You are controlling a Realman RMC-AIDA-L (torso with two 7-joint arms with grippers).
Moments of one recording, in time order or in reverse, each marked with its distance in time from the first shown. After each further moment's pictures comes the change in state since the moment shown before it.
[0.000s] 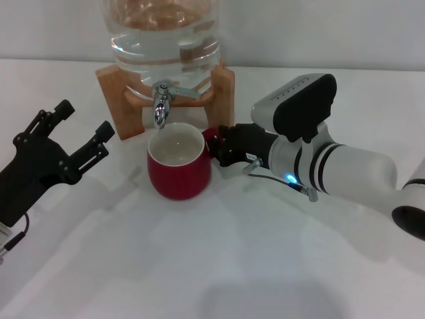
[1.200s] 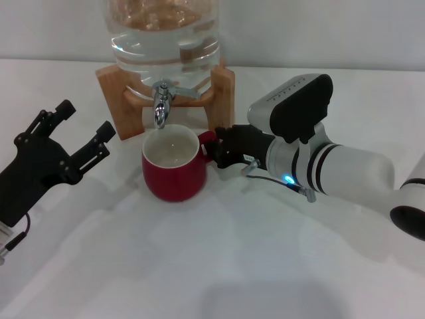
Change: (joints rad) left arm 0.000 -0.002 0.000 0.001 0.000 -0.001 0.000; right arm 0.005 0.000 -0.006 0.006 -0.003 0.007 0.000
